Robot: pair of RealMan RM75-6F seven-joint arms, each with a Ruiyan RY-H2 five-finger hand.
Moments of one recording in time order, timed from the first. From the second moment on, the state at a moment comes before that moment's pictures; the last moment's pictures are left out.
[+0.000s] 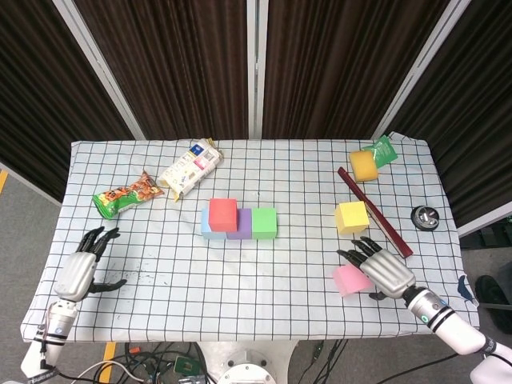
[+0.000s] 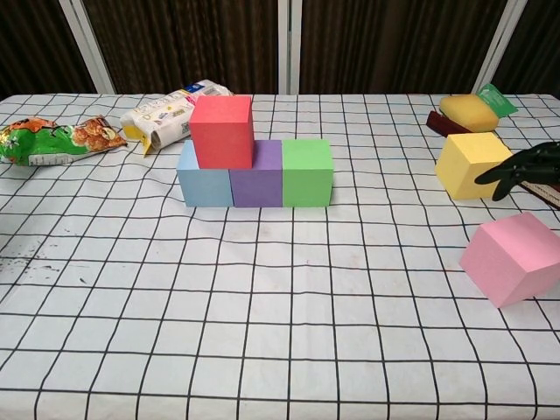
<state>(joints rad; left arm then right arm) -0.22 -1.41 0.00 -1.34 1.55 1.40 -0.30 0.56 -1.11 -0.13 -1.54 -1.70 0.99 0.01</state>
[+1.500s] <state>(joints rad) -0.22 -1.43 0.00 -1.26 1.58 1.42 -0.42 1.17 -1.42 0.33 -1.77 -0.38 1.04 -0.92</state>
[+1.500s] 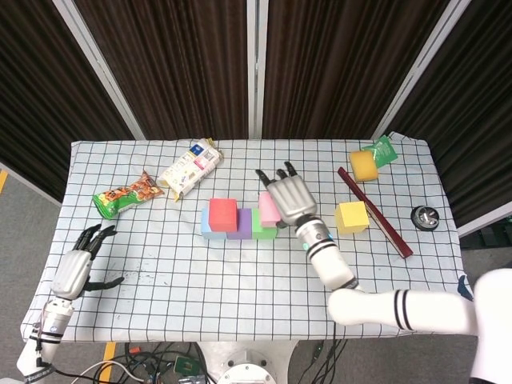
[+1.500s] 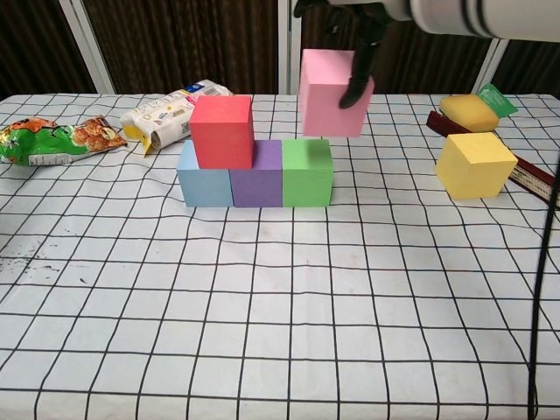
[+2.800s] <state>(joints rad) -0.22 -1.43 0.00 -1.21 1.57 1.42 -0.50 1.30 -1.58 0.30 -1.57 -0.22 1.05 -0.95</state>
